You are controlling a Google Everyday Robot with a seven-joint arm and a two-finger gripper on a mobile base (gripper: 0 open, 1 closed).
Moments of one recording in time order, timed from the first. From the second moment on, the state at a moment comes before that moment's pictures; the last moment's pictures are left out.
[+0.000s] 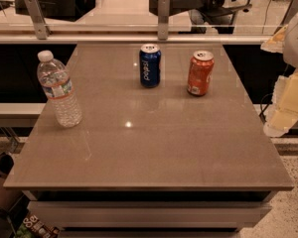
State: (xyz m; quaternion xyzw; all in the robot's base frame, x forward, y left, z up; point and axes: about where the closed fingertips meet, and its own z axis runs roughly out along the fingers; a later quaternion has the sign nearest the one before) arm 0.438 -0.214 0.986 -0.60 0.78 -0.05 0.17
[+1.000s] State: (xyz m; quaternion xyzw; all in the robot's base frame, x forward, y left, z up) arm 0.465 -0.217 0.974 -0.56 0.80 -0.02 0.21
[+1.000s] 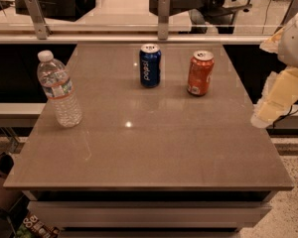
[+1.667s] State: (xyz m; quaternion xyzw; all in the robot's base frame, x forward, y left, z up) arm 0.497 -0.226 0.954 -0.47 0.82 0.02 0.33
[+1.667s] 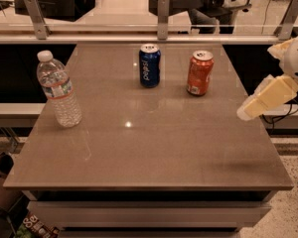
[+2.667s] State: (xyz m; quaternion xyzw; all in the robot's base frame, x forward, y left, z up) arm 0.598 -0.215 0.945 -0.36 0.77 0.09 0.52
